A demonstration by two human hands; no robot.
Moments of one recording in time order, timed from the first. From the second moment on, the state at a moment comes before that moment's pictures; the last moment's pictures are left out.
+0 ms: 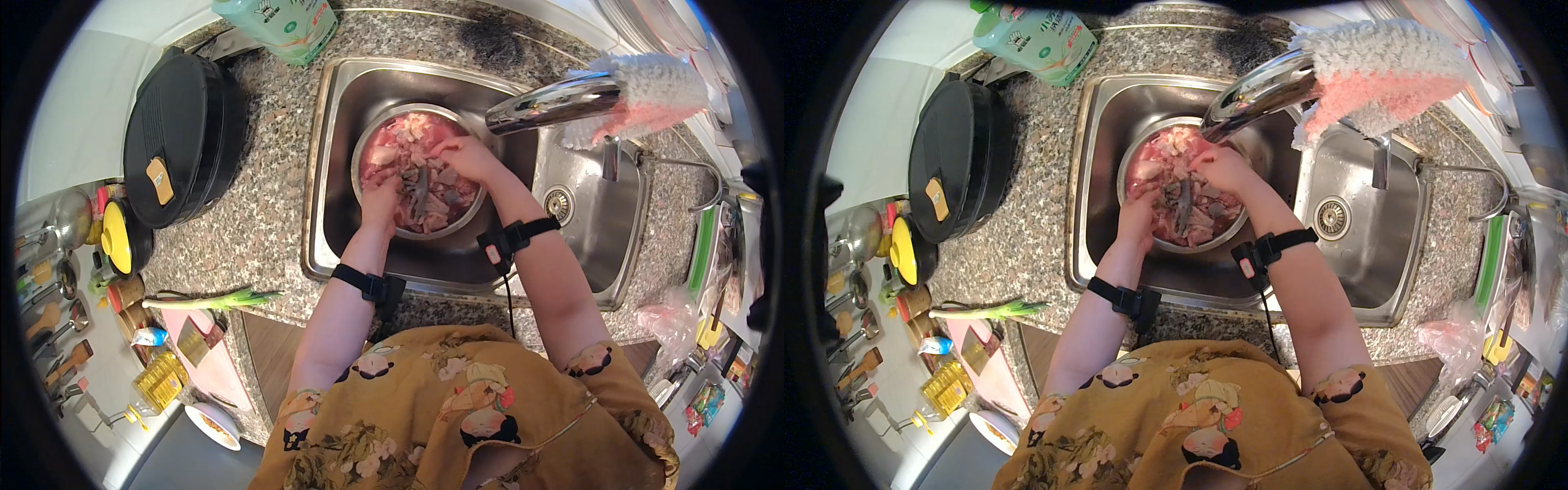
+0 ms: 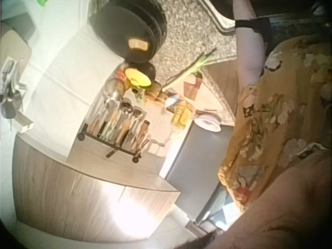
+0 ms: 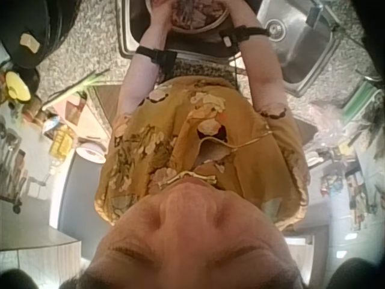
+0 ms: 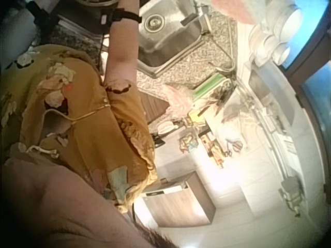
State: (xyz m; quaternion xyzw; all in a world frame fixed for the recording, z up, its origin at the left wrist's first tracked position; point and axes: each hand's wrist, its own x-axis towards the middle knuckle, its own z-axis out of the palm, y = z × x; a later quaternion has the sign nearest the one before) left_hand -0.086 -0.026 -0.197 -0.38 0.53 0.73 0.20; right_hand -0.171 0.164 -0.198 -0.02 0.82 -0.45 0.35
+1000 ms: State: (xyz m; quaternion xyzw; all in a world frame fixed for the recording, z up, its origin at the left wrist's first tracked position) left_hand -0.102 -0.029 -0.205 -0.39 0.39 0.80 0.22; right_hand -0.154 0.131 -0.214 -0.22 0.87 -0.37 0.24
